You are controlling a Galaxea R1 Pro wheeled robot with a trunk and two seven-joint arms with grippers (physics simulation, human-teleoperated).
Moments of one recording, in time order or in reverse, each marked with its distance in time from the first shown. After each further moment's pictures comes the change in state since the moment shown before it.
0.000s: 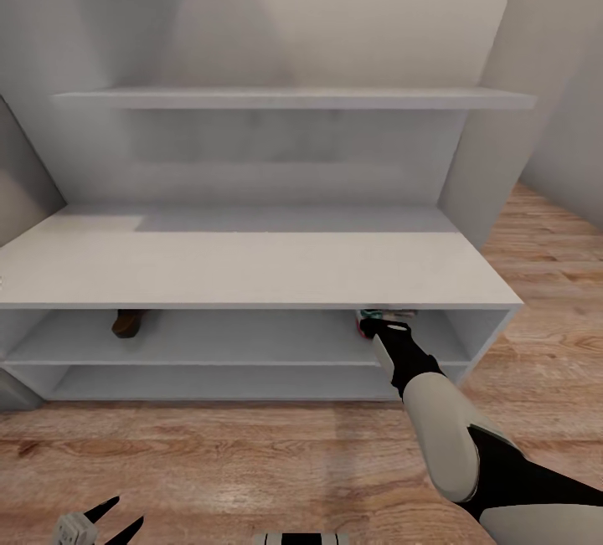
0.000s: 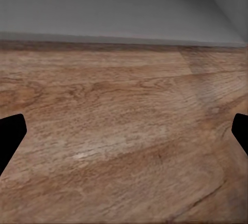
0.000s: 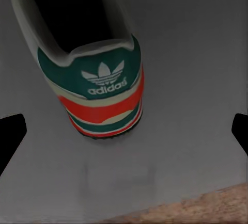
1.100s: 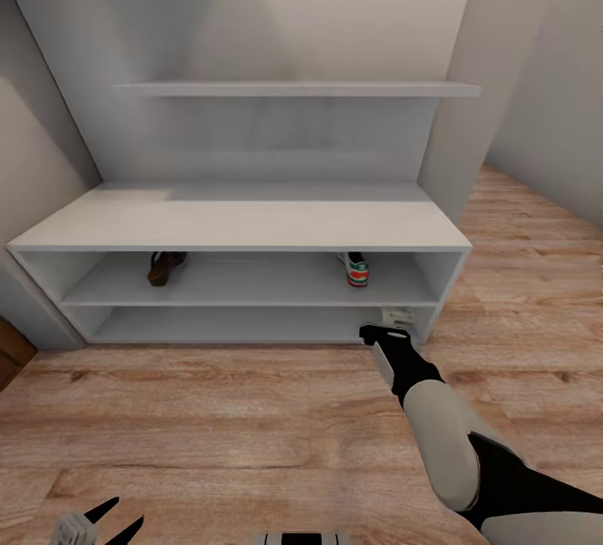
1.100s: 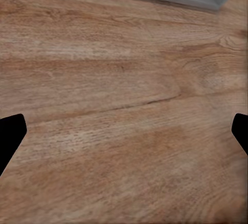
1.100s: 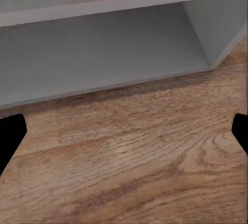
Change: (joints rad) left arm 0.000 0.000 0.001 0.003 0.000 0.001 0.002; right arm 0.027 0.000 0.000 0.003 0.000 -0.008 0.009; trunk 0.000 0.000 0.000
